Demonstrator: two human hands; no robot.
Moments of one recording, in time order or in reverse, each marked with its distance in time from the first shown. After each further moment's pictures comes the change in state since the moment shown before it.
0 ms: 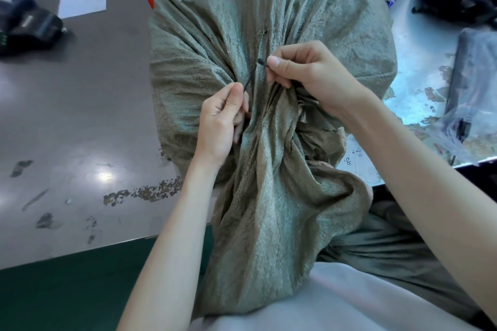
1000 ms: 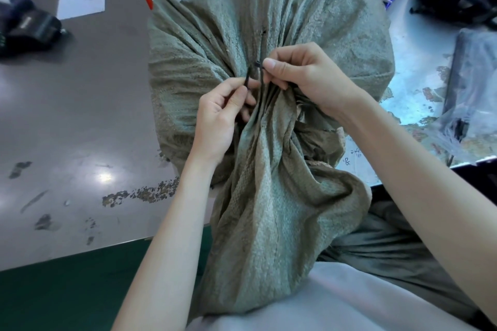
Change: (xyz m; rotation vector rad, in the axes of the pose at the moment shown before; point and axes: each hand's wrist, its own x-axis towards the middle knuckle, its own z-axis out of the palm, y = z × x) left_hand 0.006 0.005 0.000 0.035 0.019 0.025; right_hand 0.001 0.002 0.002 -0.001 0.003 -0.002
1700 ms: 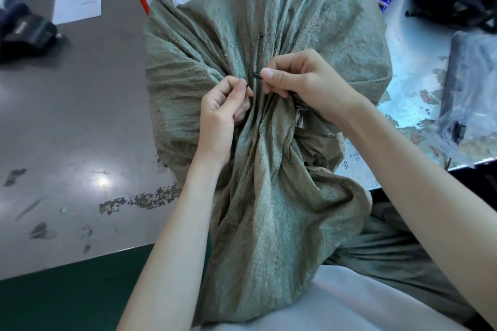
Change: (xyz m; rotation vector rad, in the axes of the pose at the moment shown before) left_hand 0.008 0.006 0.011 -0.252 -0.001 -0.068; right_hand -0.002 -0.003 -0.002 -0.035 -0.037 -0.027
